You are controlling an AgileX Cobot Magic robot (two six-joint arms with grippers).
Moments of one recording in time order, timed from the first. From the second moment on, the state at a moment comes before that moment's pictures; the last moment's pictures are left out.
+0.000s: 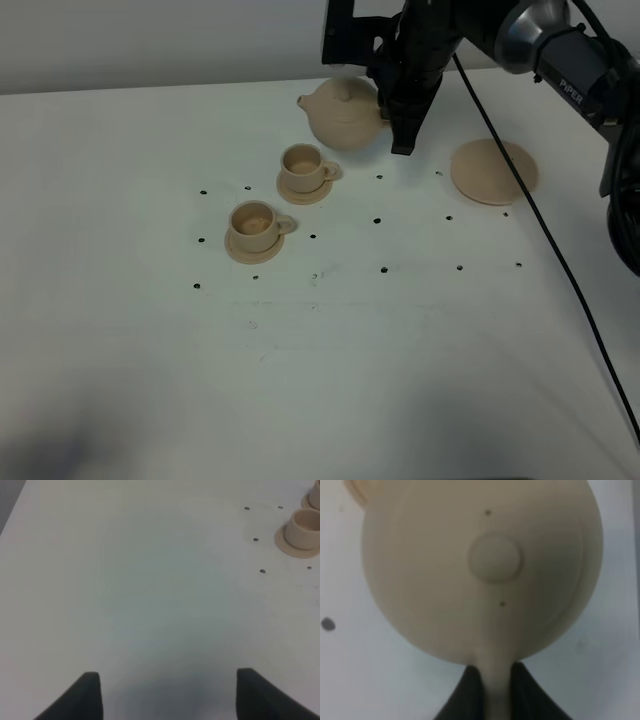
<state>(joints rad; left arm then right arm) 0.00 0.00 -0.51 0.08 1.09 -0.07 0.46 2.36 -2.23 -0.05 1.08 -0.98</state>
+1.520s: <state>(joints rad) 0.00 0.00 -0.51 0.08 1.09 -0.07 0.59 2.46 -2.23 -0.58 1.00 -1.05</state>
